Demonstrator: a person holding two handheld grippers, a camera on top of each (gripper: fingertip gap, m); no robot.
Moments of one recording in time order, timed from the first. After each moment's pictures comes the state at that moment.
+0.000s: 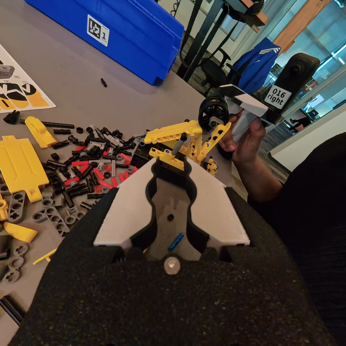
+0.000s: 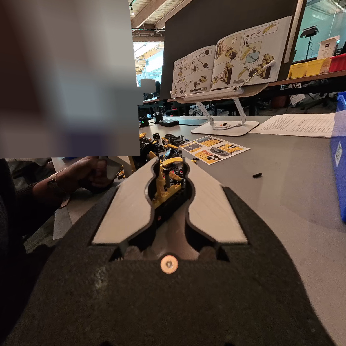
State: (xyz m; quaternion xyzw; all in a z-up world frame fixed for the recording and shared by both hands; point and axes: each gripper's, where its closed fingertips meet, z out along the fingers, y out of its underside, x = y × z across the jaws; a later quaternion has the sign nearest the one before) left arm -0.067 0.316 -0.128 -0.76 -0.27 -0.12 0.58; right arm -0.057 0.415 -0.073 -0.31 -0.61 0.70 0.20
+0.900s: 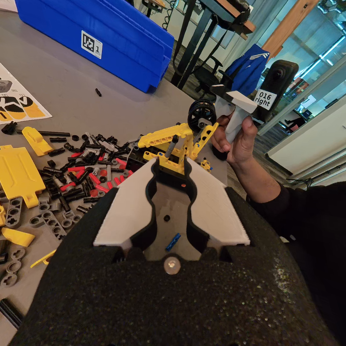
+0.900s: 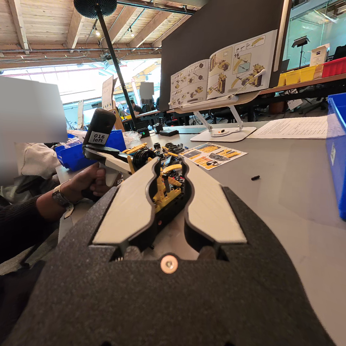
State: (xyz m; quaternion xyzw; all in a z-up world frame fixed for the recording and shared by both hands) left arm -0.061 0.314 -0.119 -0.75 -0.25 -0.11 0.60; right arm -0.057 0.424 -0.066 -0.32 -0.58 0.72 0.19
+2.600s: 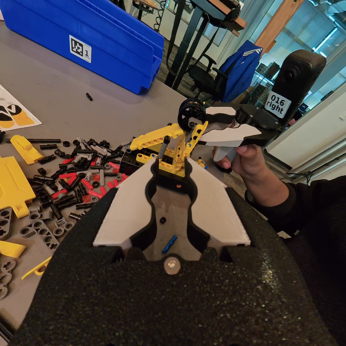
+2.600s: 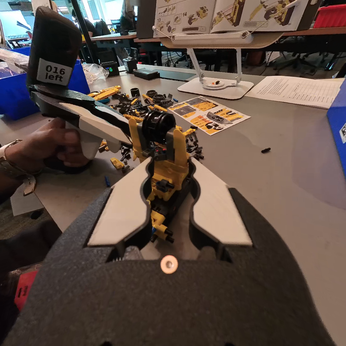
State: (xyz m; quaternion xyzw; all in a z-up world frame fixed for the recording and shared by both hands) left arm -0.054 0.318 -0.116 -0.75 -0.23 -0.11 0.61; right arm -0.056 0.369 -0.109 -0.36 -0.69 0.57 0.24
